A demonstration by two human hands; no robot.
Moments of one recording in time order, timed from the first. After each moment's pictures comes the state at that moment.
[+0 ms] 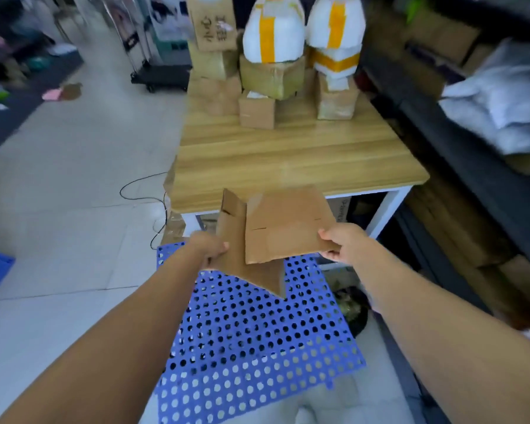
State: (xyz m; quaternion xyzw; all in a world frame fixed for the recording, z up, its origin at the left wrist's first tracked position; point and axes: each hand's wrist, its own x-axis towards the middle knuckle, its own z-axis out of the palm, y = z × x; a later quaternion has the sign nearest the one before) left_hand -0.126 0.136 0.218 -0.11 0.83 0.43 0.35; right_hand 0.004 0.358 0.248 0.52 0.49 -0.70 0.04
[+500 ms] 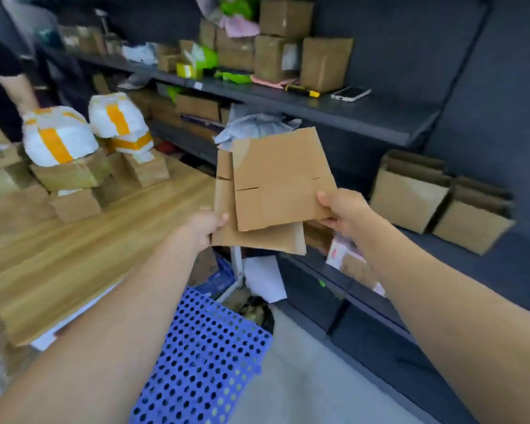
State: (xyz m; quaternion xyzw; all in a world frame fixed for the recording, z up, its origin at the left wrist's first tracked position) left_hand 0.050 0.301 0.370 0.27 0.70 0.46 0.47; right_hand 0.289 0.370 0.409 0.57 0.42 -0.59 -0.39
